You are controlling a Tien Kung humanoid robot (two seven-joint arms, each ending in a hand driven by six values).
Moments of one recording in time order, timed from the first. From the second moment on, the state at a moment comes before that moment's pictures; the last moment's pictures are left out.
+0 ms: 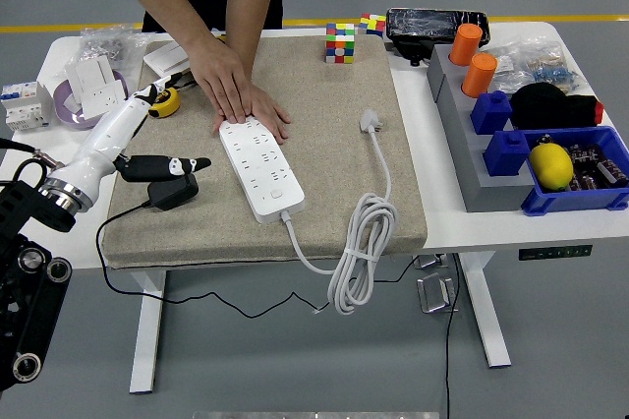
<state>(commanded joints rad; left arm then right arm) -0.16 0.08 -1.54 -1.46 2.27 -0.15 -0.16 0.14 -0.27 0.24 0.40 0.08 -0.52 -0.05</state>
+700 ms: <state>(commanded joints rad) -0.20 0.07 -1.52 -1.20 2.27 -0.10 -0.18 0.14 -0.28 0.24 0.40 0.08 -0.52 -0.05</state>
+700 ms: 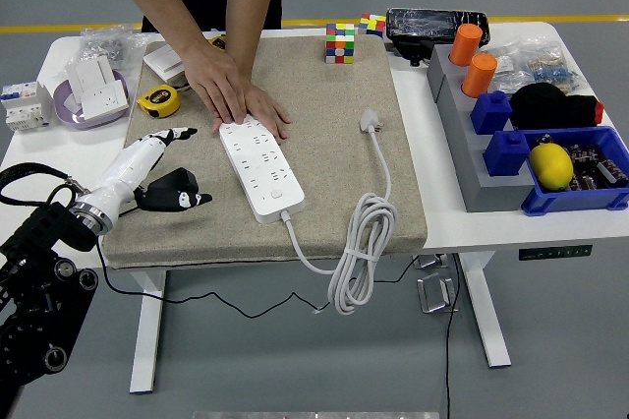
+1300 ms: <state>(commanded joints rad) -0.23 0.06 -1.54 -1.08 2.27 -0.03 -0.18 0.14 -0.28 0.25 0.40 0.08 -0.52 -0.05</state>
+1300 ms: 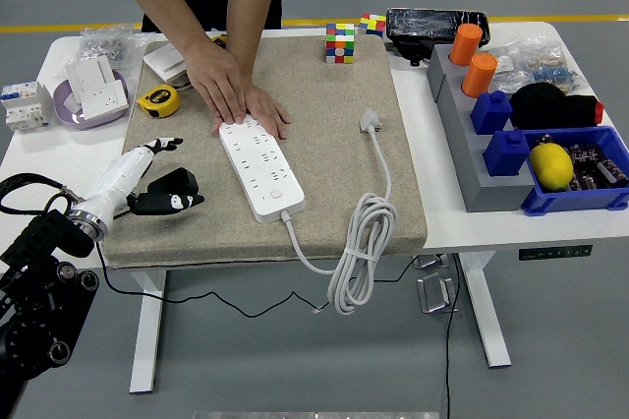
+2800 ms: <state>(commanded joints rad) -0.24 0.05 -1.55 -0.99 2.27 0.02 -0.16 0.15 -0.28 0.26 0.40 0.08 -0.52 -0.05</state>
